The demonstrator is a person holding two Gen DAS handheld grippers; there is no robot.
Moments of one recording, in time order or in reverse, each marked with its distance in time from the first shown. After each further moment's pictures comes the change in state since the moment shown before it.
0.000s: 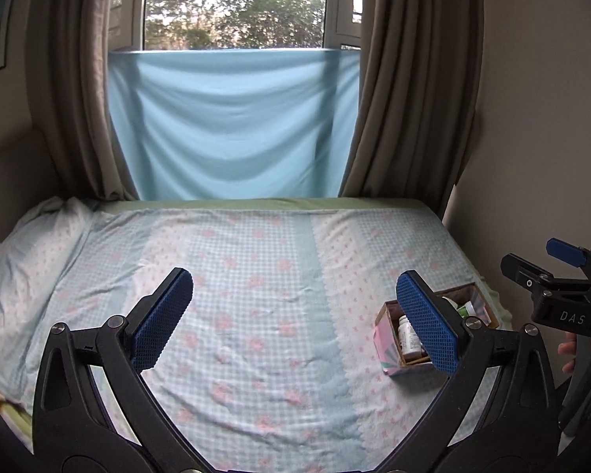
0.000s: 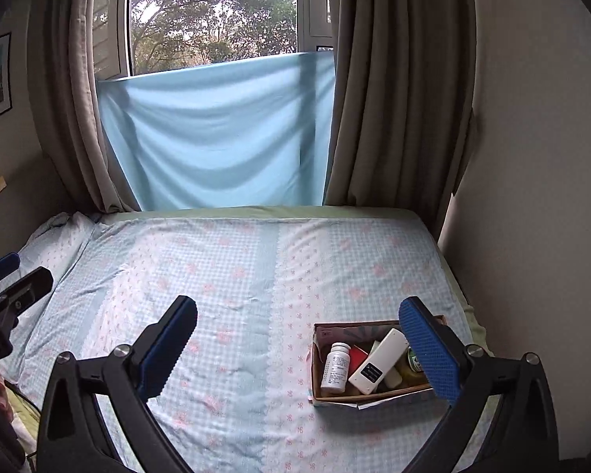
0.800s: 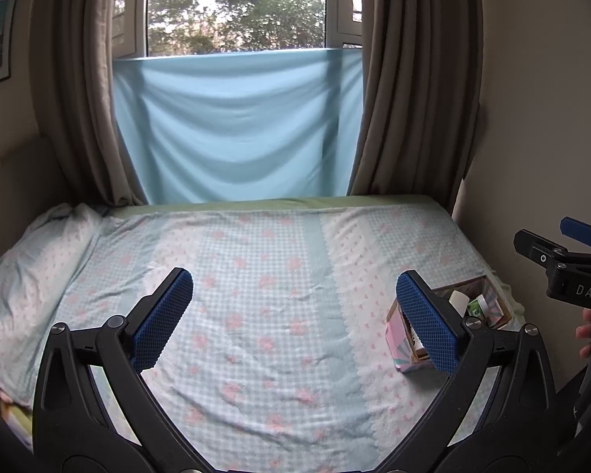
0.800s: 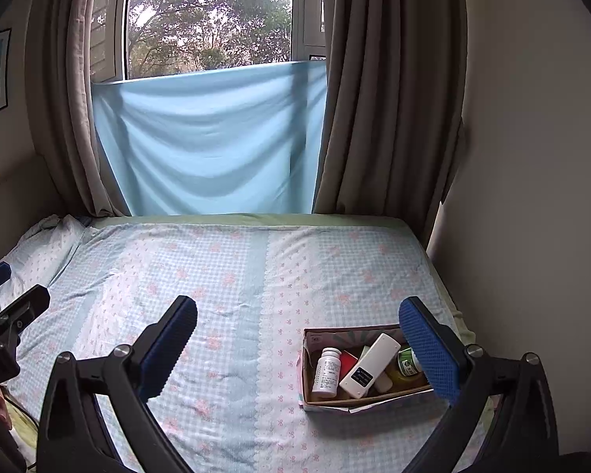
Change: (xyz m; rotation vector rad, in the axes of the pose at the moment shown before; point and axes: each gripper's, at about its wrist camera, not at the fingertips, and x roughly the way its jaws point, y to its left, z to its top) left arm -0.002 -0.005 -0.013 0.034 -0.008 0.037; right arm -0.009 0.003 -0.001 -0.001 -0.034 -0.029
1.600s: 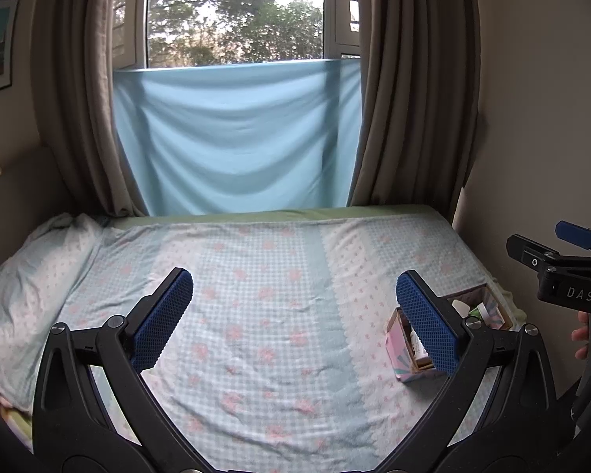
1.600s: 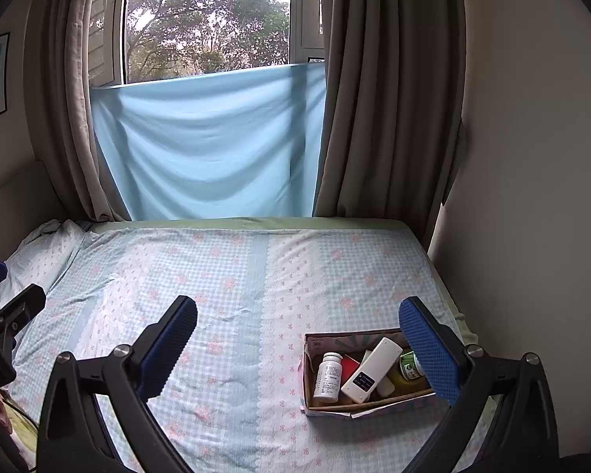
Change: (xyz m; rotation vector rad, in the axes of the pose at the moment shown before) left arm -0.003 -0.003 0.005 0.007 -0.044 0.003; right arm 0.003 0.001 0.008 0.010 -0.008 -0.003
